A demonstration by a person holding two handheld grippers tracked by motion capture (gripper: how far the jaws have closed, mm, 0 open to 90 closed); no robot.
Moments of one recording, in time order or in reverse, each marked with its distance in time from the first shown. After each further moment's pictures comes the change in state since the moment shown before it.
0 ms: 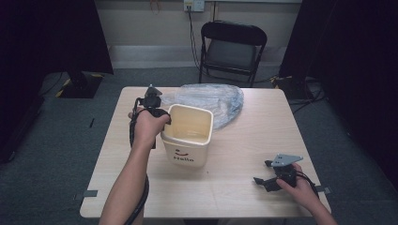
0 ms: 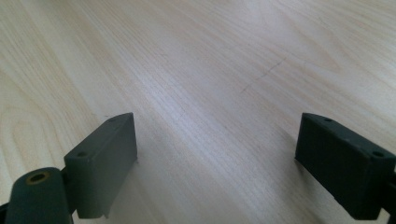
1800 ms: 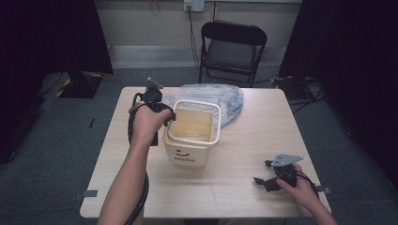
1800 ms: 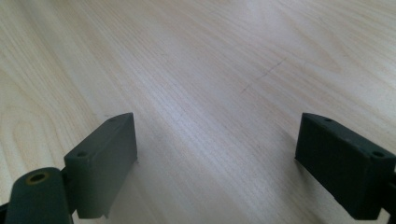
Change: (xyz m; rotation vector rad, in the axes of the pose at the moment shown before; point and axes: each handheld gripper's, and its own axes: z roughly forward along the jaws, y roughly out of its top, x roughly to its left) left arm -0.018 0.006 -0.028 -0.017 -0.096 -0.019; right arm 0.000 0.000 0.000 -0.001 0.002 -0.002
